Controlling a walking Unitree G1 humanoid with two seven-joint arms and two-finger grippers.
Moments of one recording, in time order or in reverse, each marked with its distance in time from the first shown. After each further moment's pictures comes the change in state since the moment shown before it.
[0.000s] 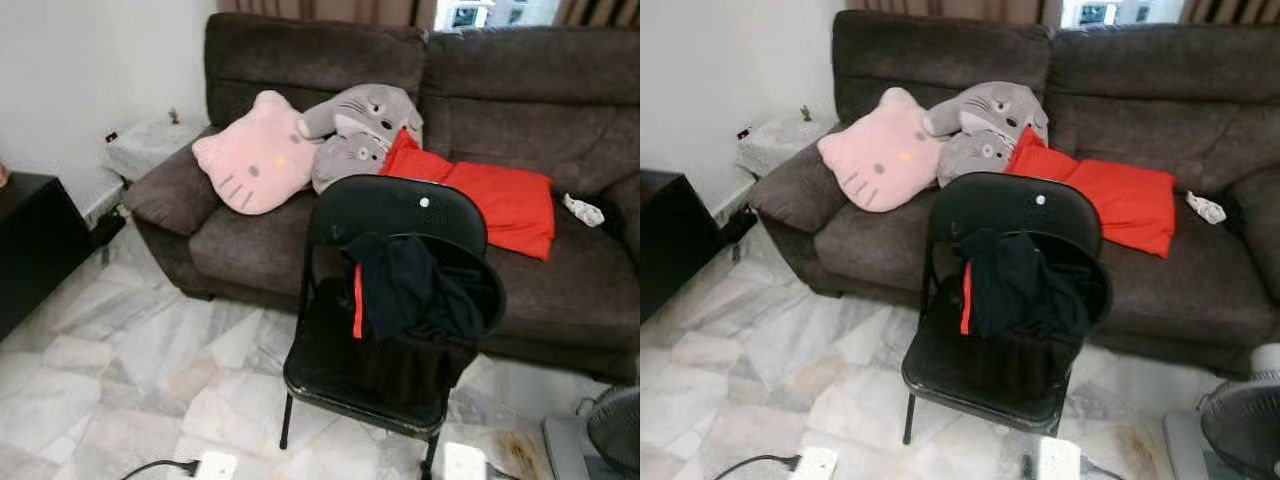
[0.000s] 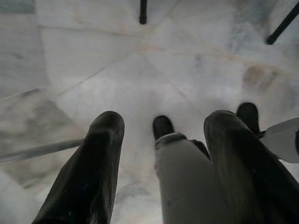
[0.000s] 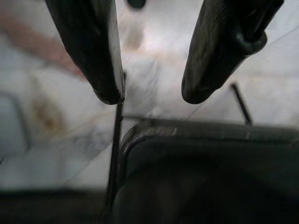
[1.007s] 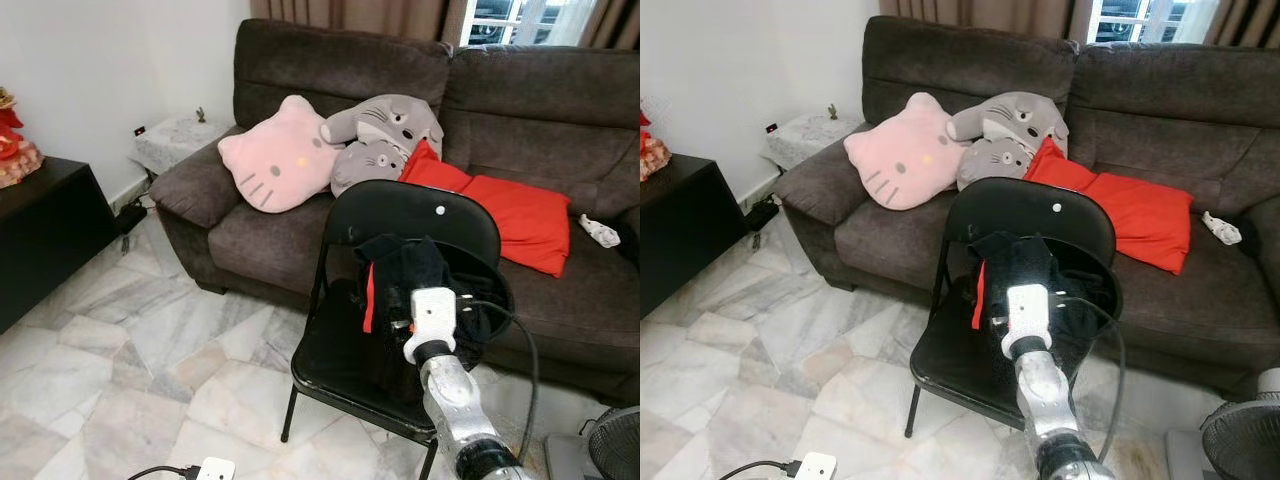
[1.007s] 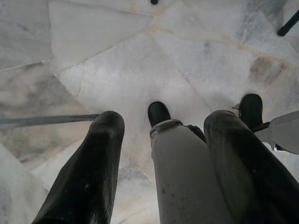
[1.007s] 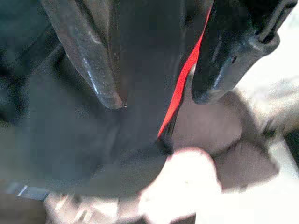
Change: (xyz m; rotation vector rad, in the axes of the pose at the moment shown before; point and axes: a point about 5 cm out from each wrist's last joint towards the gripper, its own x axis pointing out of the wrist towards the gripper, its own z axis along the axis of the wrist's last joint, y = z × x) left arm -0.002 0.006 -0.010 -0.003 0.028 0.016; right arm 0.034 0.073 0.181 -0.244 -0.469 0.327
